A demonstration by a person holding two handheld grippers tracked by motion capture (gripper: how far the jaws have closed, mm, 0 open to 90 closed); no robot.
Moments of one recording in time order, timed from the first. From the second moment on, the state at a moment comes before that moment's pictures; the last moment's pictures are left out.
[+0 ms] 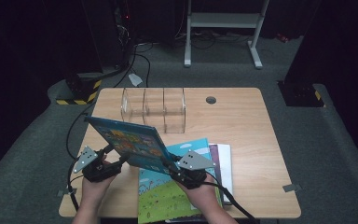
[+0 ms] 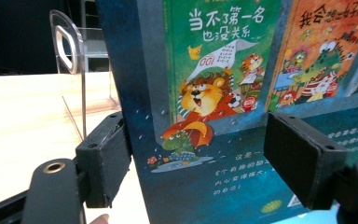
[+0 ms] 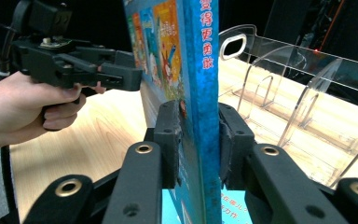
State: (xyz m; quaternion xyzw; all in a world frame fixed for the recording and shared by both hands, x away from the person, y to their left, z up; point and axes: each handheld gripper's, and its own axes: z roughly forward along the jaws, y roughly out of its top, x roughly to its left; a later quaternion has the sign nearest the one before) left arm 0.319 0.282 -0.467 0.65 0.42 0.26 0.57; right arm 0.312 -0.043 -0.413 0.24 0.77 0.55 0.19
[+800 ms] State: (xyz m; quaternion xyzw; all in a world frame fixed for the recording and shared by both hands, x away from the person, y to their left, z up) left arm 0.310 0.275 -0.449 0.63 0.43 0.30 0.56; right arm 0.296 -0.023 -0.419 0.21 0.78 0.56 0.19
